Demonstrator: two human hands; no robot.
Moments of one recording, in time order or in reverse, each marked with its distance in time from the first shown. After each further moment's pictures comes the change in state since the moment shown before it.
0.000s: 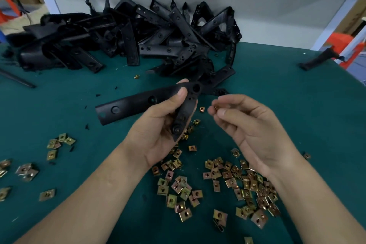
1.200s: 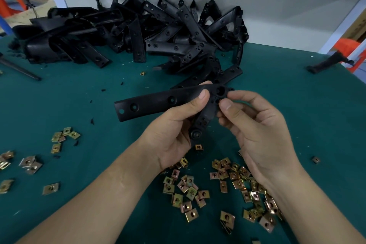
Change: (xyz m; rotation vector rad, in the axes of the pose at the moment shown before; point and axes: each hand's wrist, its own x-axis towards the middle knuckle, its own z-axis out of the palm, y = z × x) left_hand -0.007 -0.009 0.006 0.119 -0.129 -0.049; right_hand -0.005 0.013 0.018 -0.056 0.086 -0.168
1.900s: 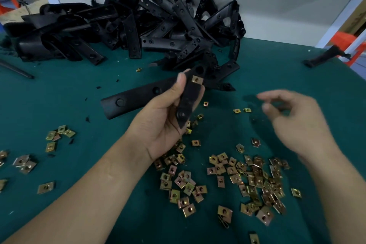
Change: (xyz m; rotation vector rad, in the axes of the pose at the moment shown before) left_hand 0.002 0.013 -0.001 -0.239 0.083 0.038; right_hand 0.022 -0.023 -0.068 -1.052 0.227 -0.015
